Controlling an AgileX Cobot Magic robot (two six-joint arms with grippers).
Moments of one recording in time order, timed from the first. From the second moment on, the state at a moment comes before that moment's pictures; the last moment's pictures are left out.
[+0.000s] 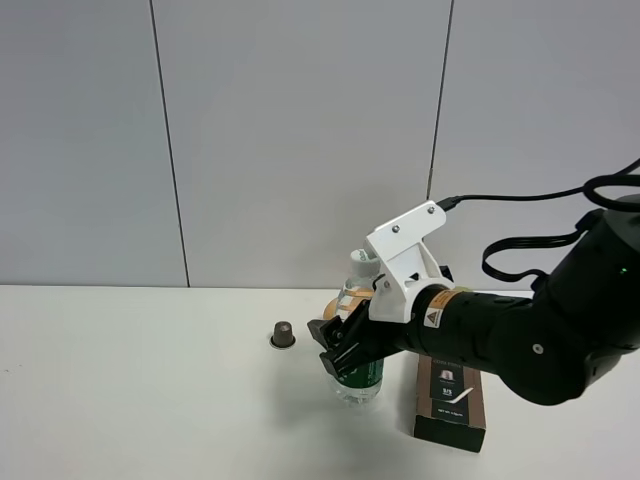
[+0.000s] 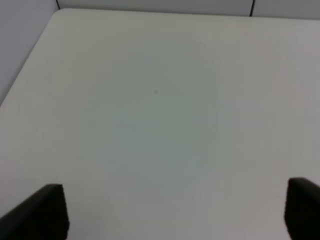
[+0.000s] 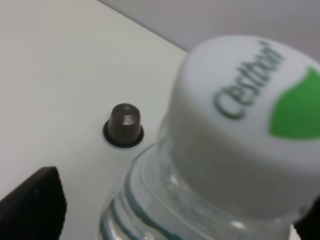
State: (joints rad) left arm 0.20 -0.01 -0.51 -0.09 1.05 0.06; right arm 0.61 1.99 -0.73 0.03 -0.86 -0.35
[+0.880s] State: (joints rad) left arm 0.20 -0.01 -0.51 -0.09 1.05 0.06; right arm 0.61 2.00 -0.73 0.03 -0.83 -0.35
